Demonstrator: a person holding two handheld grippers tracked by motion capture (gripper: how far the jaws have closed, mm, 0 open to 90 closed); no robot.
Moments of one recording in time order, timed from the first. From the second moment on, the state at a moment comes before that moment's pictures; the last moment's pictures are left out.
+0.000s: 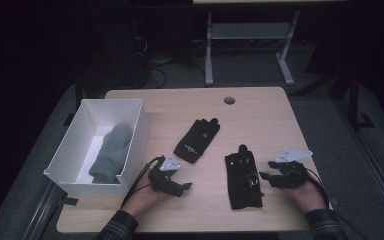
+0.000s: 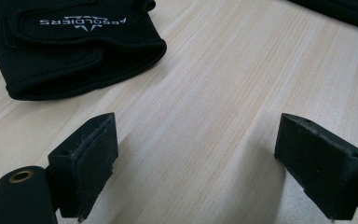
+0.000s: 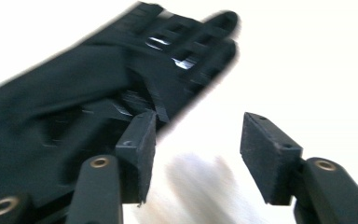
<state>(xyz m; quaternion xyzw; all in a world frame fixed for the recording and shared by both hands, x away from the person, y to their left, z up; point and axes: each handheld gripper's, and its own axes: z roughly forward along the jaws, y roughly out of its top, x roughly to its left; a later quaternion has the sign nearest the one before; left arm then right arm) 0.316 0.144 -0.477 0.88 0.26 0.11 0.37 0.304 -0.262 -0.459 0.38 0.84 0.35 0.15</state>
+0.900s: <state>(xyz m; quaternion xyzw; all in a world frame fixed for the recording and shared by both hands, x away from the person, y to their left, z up) 0.336 0.132 -0.454 0.88 0.29 0.11 0.35 0.318 -0.282 -0.482 0.43 0.81 0.36 0.17</state>
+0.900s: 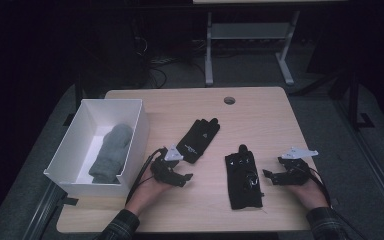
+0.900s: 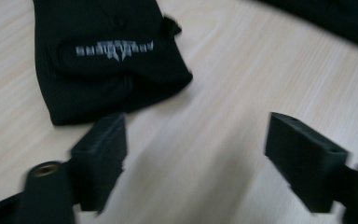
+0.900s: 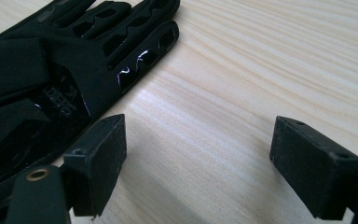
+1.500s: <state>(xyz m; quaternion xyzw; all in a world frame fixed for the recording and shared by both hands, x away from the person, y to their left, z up) 0.389 0.082 -0.454 0.89 0.27 0.12 0.34 0.318 -0.282 -0.482 0.43 0.81 0.36 0.17</state>
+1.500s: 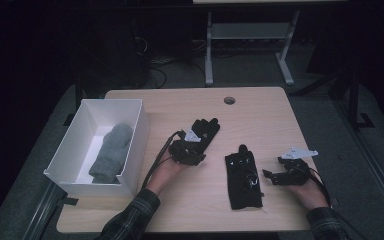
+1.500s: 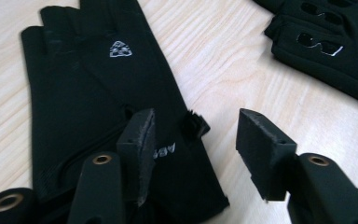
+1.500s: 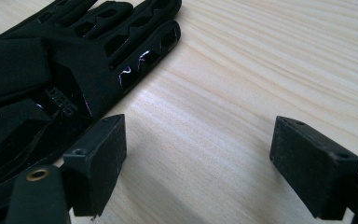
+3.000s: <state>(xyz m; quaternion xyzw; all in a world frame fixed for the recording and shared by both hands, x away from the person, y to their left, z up) 0.309 0.131 -0.434 0.89 0.26 0.07 0.37 0.318 -0.281 -0.482 0.43 0.81 0.36 0.17</state>
